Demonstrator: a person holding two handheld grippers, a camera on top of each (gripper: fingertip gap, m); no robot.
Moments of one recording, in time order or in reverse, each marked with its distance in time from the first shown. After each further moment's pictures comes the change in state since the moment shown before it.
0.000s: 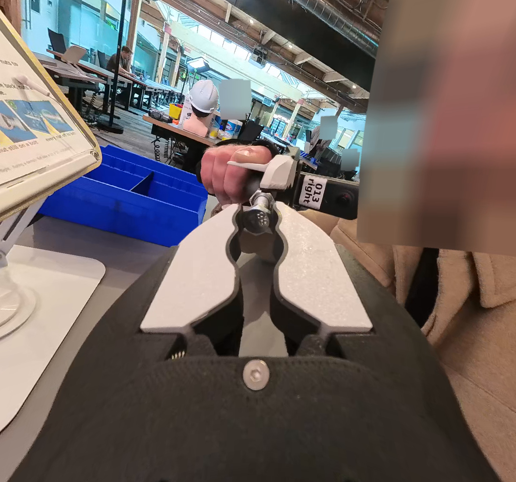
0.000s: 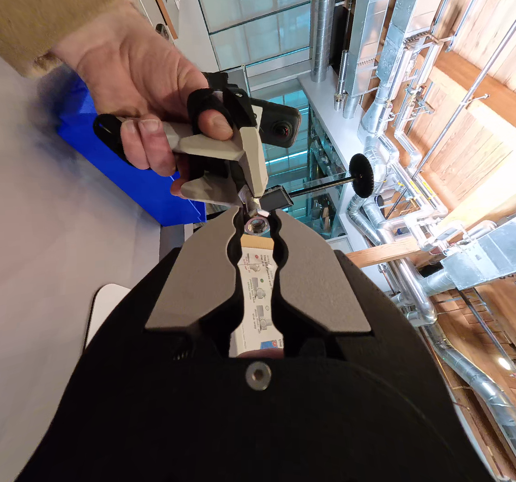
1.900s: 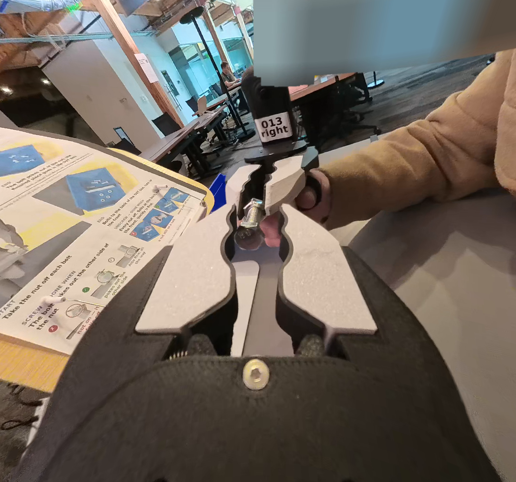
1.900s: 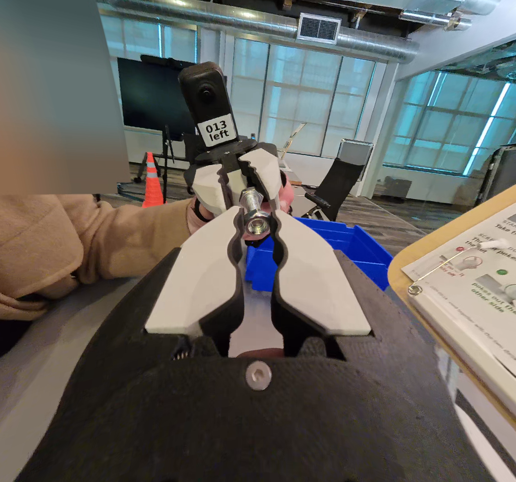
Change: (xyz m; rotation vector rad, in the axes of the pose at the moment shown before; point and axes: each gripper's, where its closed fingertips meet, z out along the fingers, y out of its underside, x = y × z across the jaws) left arm 0.009 -0.006 0.009 -0.209 -0.371 0.812; right arm 0.007 0.002 -0.003 0.428 -0.319 1.231
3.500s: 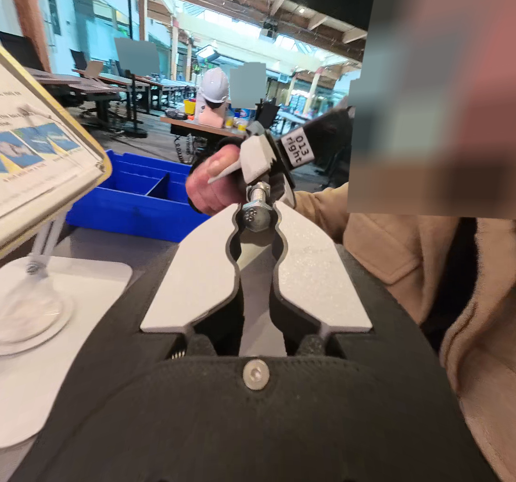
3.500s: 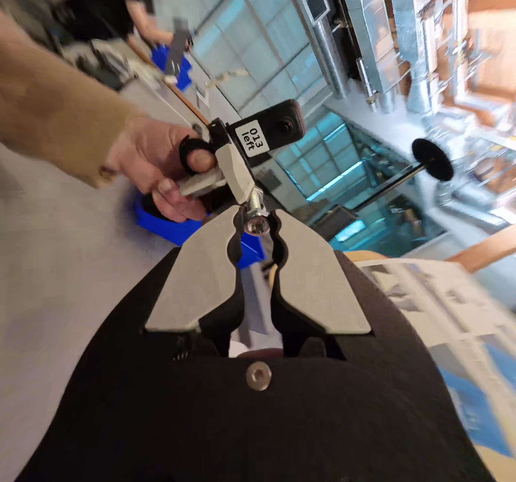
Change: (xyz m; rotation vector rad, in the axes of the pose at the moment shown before) left arm 0.012 0.008 -0.001 0.154 0.325 -0.640; right arm -0.012 0.001 0.000 -0.229 0.198 -0.762
